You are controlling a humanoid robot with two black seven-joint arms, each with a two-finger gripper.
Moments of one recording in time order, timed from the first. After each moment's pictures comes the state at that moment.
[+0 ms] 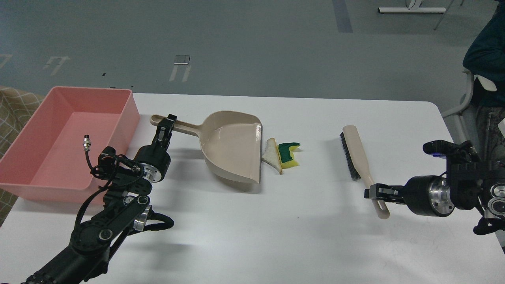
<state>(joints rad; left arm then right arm) -0.25 0.21 -1.02 -1.10 1.22 0.32 -0.18 0.73 -0.89 0.35 1.61 -1.09 0.46 -0.33</state>
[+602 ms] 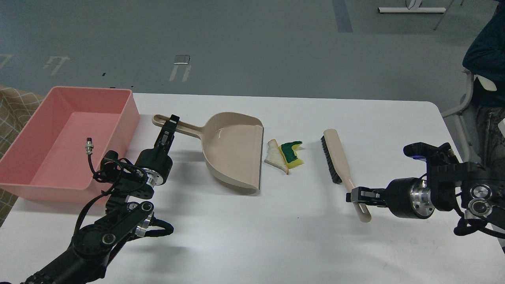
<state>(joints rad) -0.26 0.22 -0.94 -1.09 1.22 0.39 -0.26 0.72 -0.80 0.34 1.60 -1.08 0.46 -0.33</state>
